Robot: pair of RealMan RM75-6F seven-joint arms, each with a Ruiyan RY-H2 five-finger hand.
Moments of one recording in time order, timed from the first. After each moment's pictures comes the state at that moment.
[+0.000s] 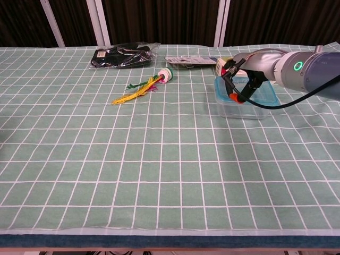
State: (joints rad) left arm -0.09 -1.11 -0.12 -1.76 1.18 1.43 0.20; right arm 0.97 -1.52 0.22 -1.47 -0.58 0.90 -0.55
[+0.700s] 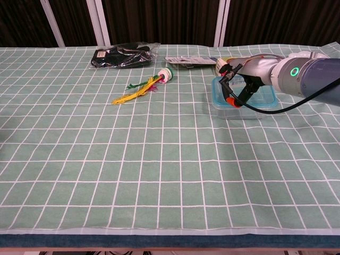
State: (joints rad) left arm -0.10 -1.11 -0.12 -1.77 1.17 1.42 0.20; right arm 0.97 -1.55 0.19 -1.42 -0.57 0.87 -0.54
